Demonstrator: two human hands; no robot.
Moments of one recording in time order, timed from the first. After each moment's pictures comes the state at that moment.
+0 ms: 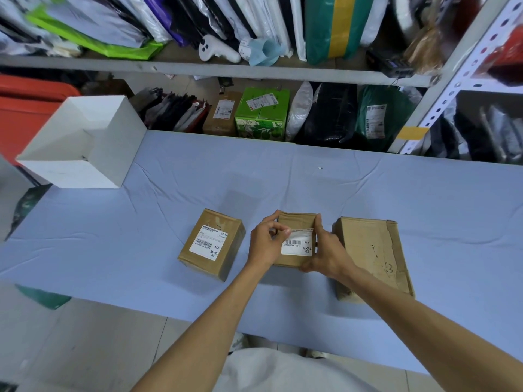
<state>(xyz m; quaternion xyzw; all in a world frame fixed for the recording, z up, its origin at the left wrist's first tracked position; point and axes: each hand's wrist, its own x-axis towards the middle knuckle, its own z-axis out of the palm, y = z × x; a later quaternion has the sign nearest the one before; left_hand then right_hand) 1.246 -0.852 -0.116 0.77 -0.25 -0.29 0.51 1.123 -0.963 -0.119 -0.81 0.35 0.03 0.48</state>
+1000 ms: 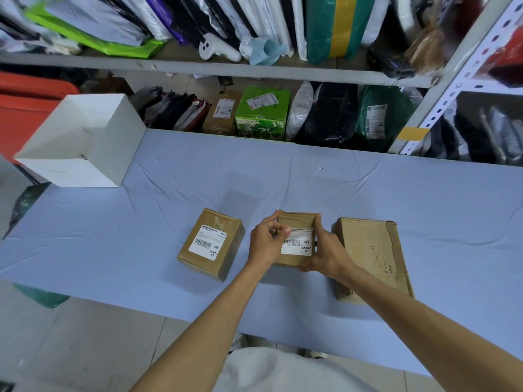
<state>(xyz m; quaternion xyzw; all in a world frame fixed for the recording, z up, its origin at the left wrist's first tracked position) 1.246 -0.855 -0.119 0.78 -0.23 -0.29 0.50 1.125 -0.964 -0.121 -0.84 0.33 0.04 0.43</state>
